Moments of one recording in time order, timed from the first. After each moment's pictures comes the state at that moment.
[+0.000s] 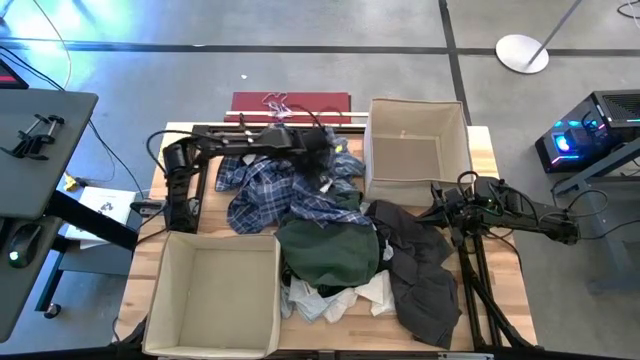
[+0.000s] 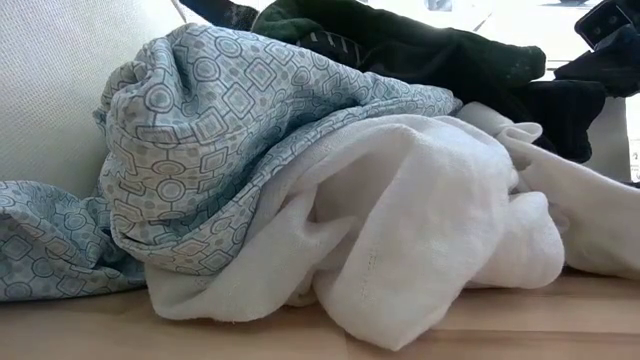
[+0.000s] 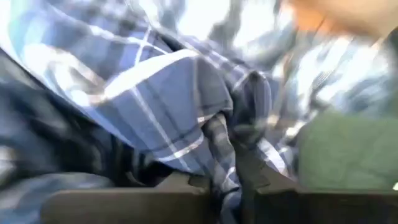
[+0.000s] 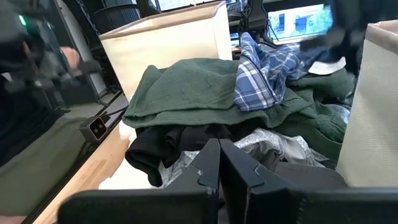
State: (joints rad) left arm 0.37 1.93 1.50 -0.69 -0.07 -0.13; right arm -0.14 0.01 0.23 -0.44 -0.37 0.11
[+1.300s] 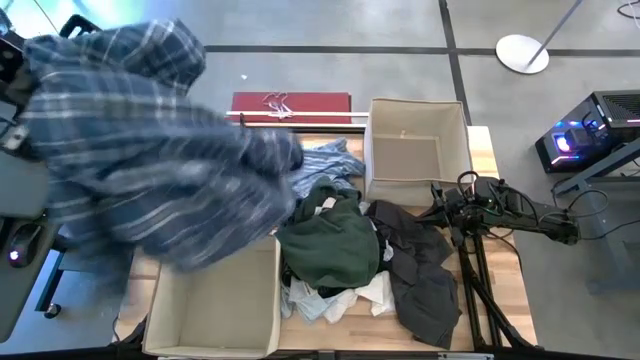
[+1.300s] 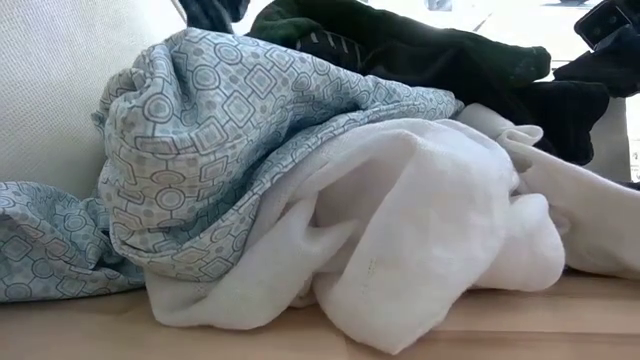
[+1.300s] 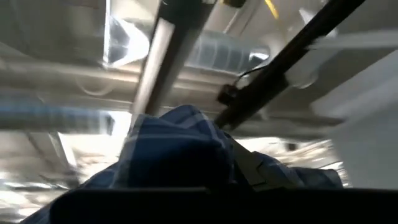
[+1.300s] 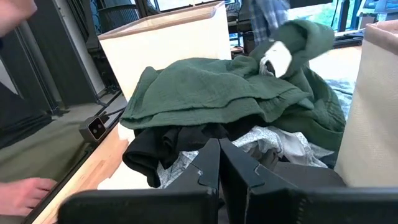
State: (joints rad) left arm -0.09 1.21 2.09 0.01 0.29 -0.15; right arm -0.14 0.01 0.23 -0.44 -0.36 0.11
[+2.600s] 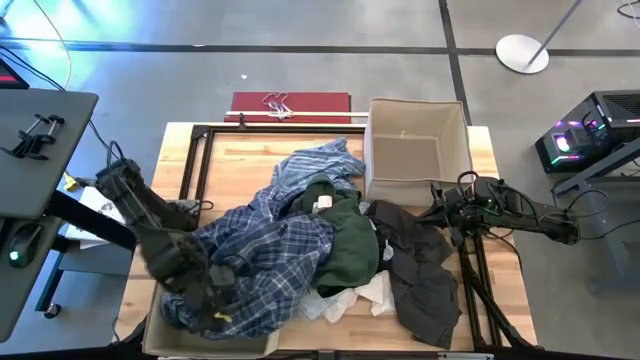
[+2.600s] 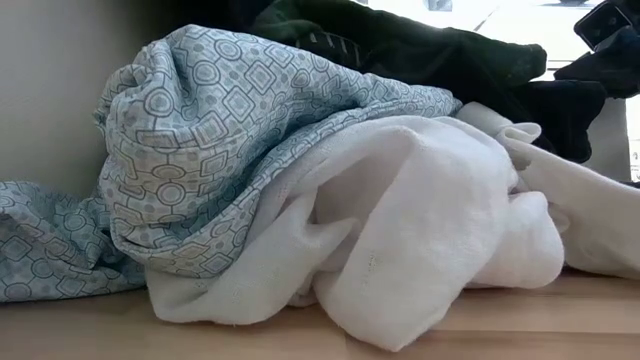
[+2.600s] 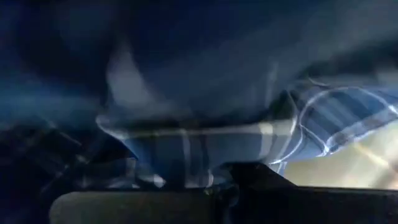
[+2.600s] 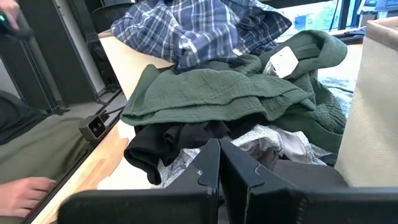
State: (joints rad) left arm -0.82 1.46 1.34 -1.22 0.26 -1.21; right arm -0.14 0.01 0.23 -0.44 -0.36 0.11
